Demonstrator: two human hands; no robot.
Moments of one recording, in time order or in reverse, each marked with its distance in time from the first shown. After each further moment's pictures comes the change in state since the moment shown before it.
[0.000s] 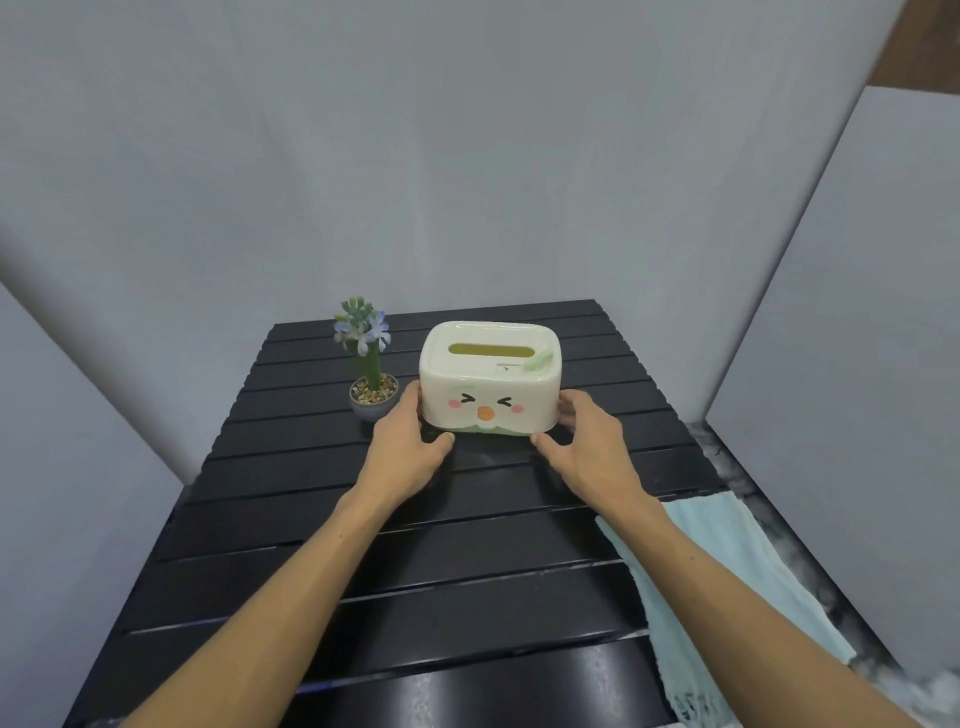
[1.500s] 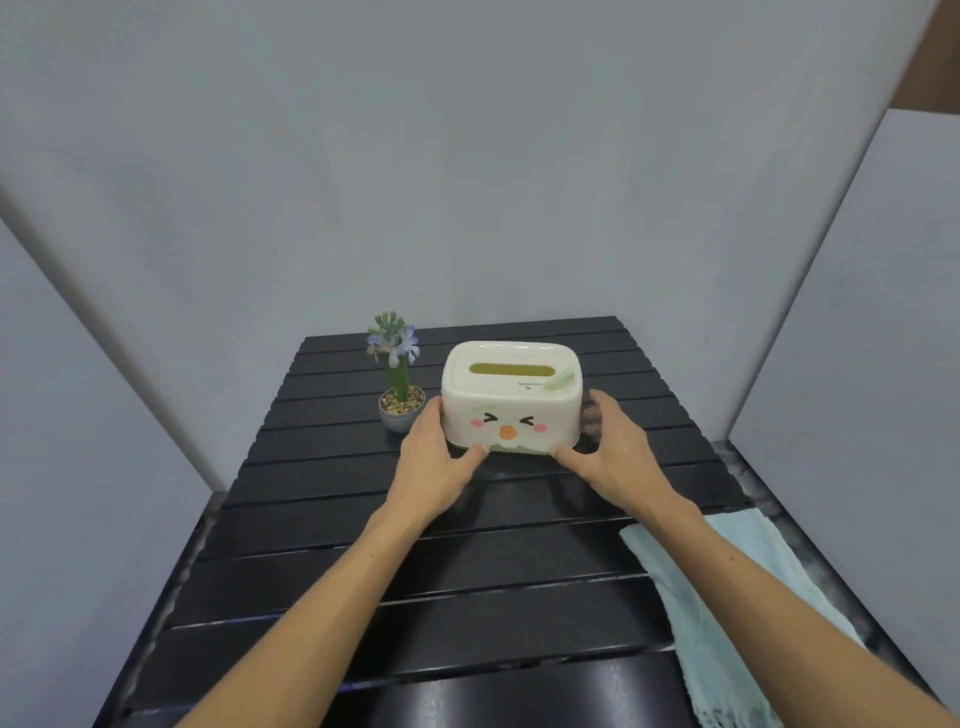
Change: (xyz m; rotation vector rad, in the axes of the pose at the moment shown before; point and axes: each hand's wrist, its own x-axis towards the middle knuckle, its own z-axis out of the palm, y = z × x) left_hand -0.015 0.011 -0.002 -0.030 0.063 -0.043; right_hand 0.006 -0.005 -0.011 0.017 -0.118 0.029
